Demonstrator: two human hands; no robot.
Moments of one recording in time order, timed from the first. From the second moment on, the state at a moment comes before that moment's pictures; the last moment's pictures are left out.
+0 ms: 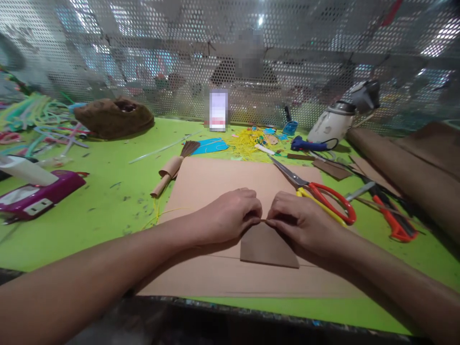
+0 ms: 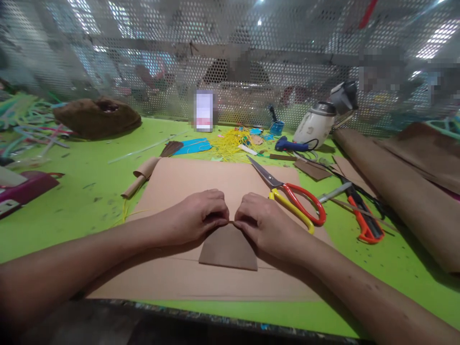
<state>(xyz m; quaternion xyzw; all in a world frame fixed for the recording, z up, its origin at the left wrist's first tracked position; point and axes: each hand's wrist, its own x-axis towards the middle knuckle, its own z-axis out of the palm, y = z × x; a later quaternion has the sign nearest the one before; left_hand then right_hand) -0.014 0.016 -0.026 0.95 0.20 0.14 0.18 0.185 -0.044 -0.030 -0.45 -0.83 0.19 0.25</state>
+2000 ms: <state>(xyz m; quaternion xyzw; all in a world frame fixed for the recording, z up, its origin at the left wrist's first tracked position) -0.015 0.005 -0.017 0.91 0.27 0.07 0.32 0.175 -0.079 -0.026 -0.42 -0.89 -0.05 0.15</state>
